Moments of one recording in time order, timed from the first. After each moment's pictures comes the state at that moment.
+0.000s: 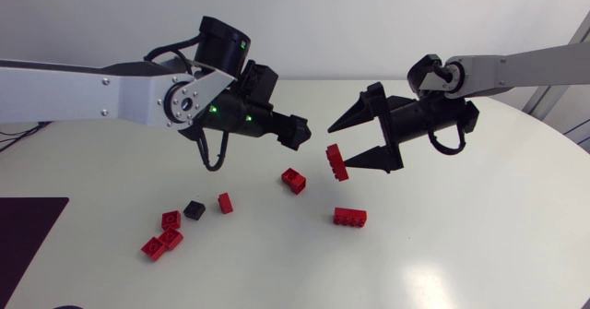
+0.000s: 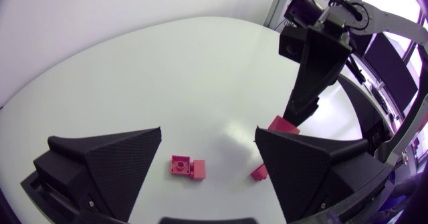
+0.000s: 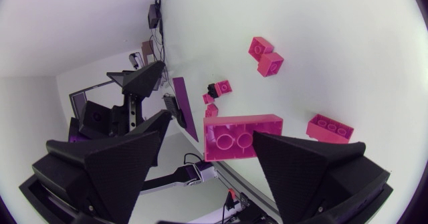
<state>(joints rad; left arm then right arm) -0.55 1.70 1.22 -0.18 0.24 -0.02 0.12 1.88 1.38 -0.80 -1.14 0.40</state>
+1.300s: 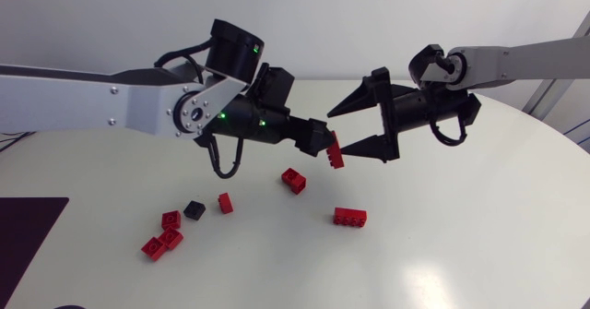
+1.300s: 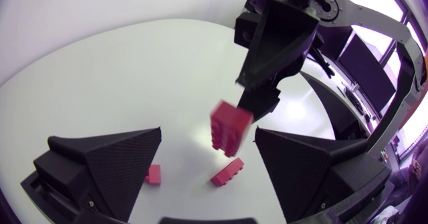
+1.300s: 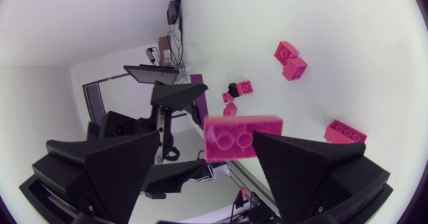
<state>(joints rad) -0.61 1.70 1.20 -0.12 0.36 -0.09 0.11 1.87 1.42 -0.81 -1.24 0.40</state>
